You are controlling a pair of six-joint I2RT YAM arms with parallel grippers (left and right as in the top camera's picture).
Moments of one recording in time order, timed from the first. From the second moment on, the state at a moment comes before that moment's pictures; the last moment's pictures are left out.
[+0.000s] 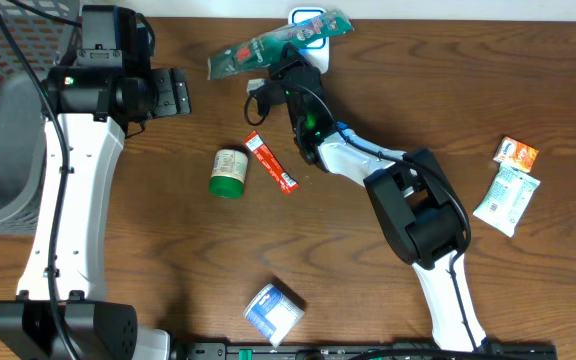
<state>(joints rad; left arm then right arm) -0.02 1.63 1.69 -1.08 -0.01 -0.16 0.57 2.34 1.54 0.64 0.35 -1.92</state>
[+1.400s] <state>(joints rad) -0.02 1.63 1.69 -1.08 -0.01 -0.16 0.57 2.52 1.68 0.74 0.36 -1.59</state>
